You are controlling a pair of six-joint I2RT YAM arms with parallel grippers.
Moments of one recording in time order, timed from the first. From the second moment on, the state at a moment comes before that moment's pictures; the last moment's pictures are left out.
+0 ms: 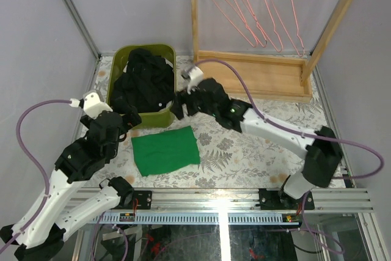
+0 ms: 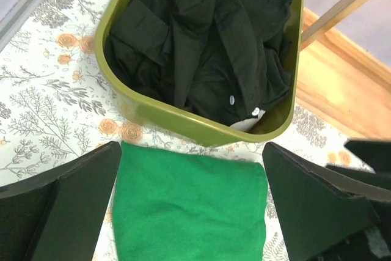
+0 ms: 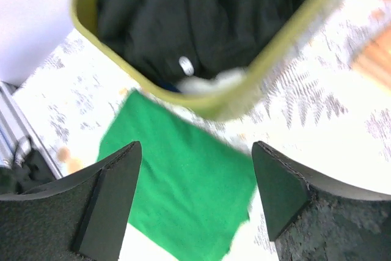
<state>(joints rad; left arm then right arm) -0.65 0.66 1.05 -0.90 -0.78 -0.75 0.92 1.64 1.40 -0.11 -0.02 0.28</state>
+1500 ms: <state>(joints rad) -0.53 0.85 1.04 -0.79 -0.48 -0.67 0.05 0.80 0.71 -0.56 0.15 0.39</state>
